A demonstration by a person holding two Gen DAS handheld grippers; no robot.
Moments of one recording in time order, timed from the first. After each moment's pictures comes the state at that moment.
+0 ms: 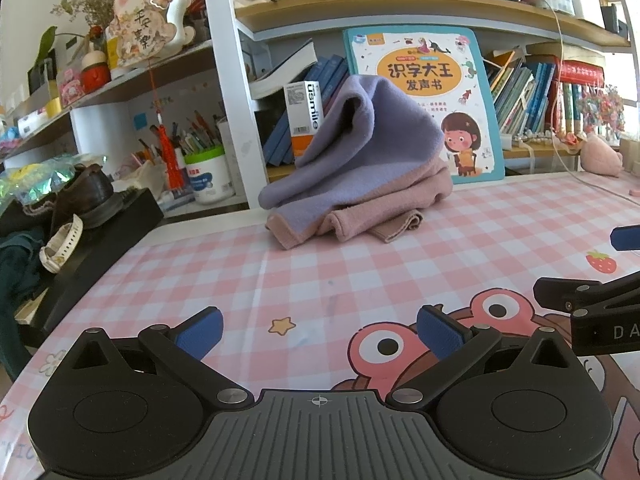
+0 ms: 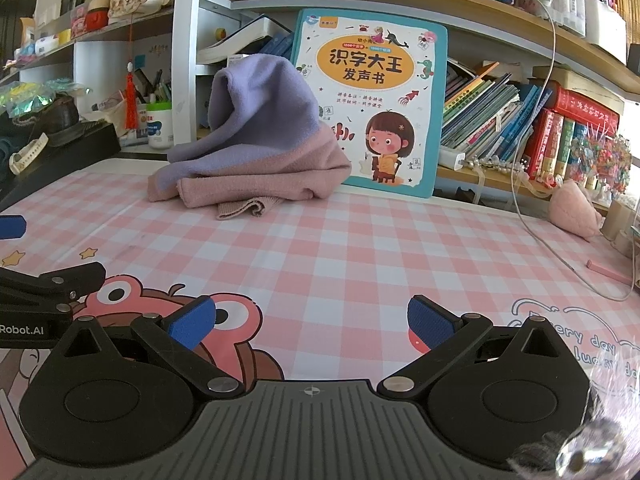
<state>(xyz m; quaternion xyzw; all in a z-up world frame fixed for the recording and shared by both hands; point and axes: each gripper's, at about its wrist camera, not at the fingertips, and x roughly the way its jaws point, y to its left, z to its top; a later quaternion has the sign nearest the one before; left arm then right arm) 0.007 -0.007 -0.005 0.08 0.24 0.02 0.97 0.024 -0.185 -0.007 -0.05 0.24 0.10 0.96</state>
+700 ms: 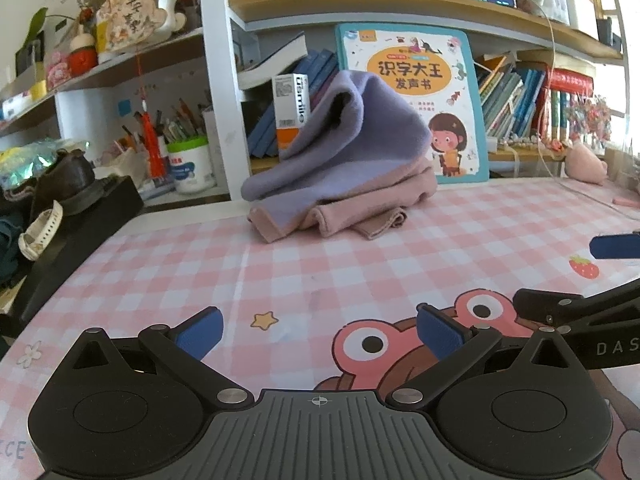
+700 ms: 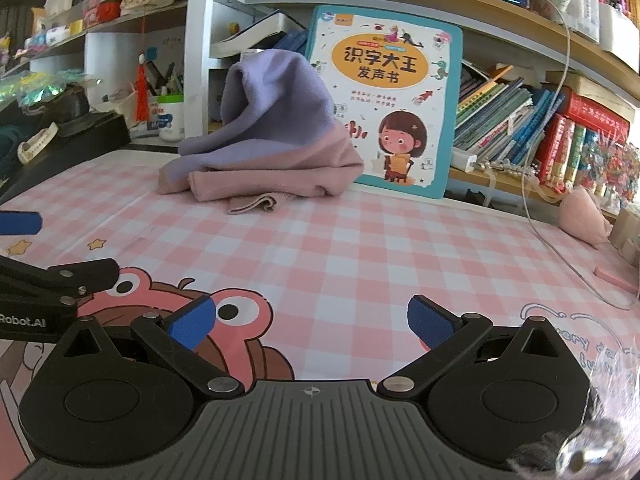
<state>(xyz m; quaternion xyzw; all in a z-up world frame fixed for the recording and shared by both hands) 0.010 -0.002 -0.007 0.06 0.25 -0.01 0.97 0.024 -0.179 -0.010 -0.07 0.25 0.11 0.96</state>
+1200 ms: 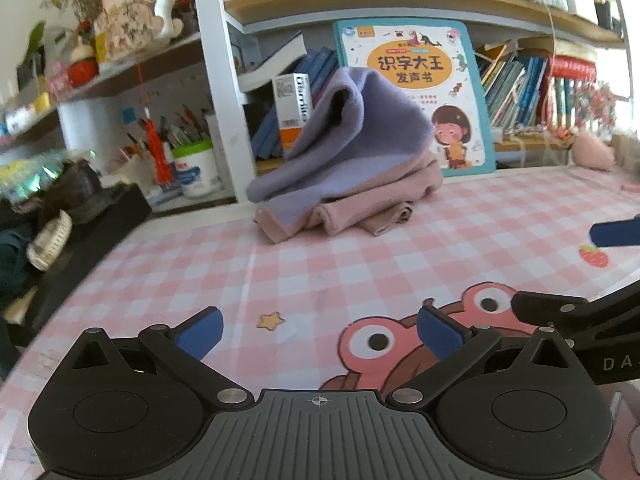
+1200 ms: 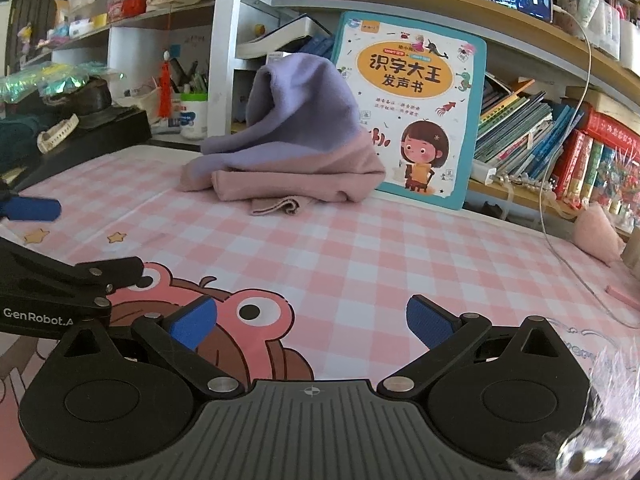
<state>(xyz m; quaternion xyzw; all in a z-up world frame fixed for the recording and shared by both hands) 0.010 -0.004 -0.007 0.07 0.25 0.00 0.97 0.020 -0.174 -0.010 -0.09 0.24 0.14 0.96</state>
